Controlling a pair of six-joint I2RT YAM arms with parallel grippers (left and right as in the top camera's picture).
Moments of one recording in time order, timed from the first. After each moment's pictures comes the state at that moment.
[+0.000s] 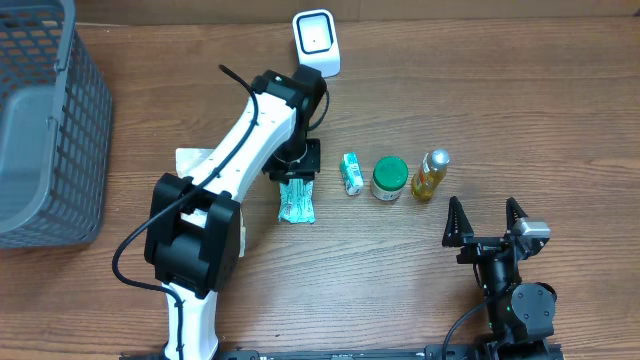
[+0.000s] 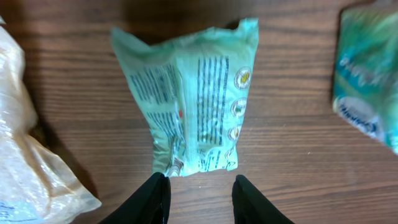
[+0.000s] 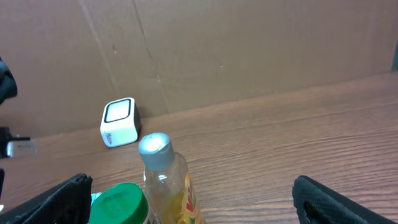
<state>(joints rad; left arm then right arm) -0.44 2.10 1.74 -1.32 0.08 -0.44 0.13 0.01 0.02 -0.02 0.08 0.23</state>
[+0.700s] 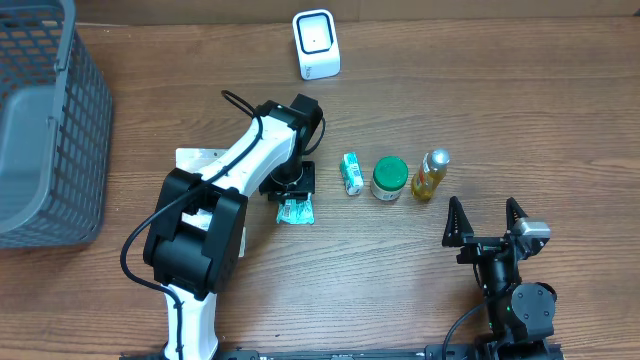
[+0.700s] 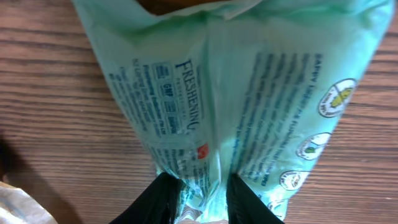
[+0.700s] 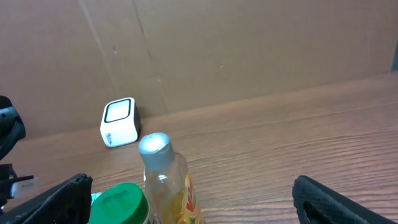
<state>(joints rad) -0.44 2.09 1.51 -1.12 0.04 -0.46 0.13 0.01 0.02 -0.02 0.08 0.23</state>
